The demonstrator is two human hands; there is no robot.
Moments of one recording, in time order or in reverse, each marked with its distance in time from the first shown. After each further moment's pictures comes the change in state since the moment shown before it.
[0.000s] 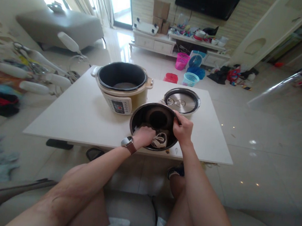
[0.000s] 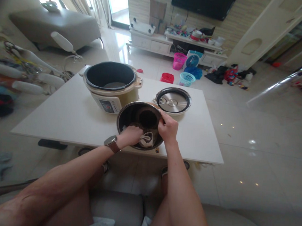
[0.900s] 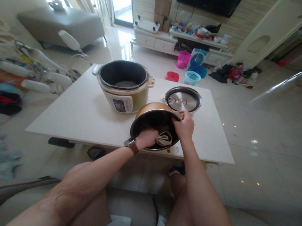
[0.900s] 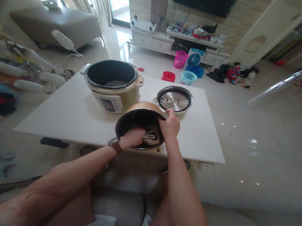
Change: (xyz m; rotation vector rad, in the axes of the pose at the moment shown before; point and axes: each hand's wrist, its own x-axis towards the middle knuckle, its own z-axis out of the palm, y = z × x) left_hand -0.002 0.014 0.002 -0.108 -0.016 -0.048; right_hand 0.010 -0.010 -0.002 -0.105 -0.033 0.449
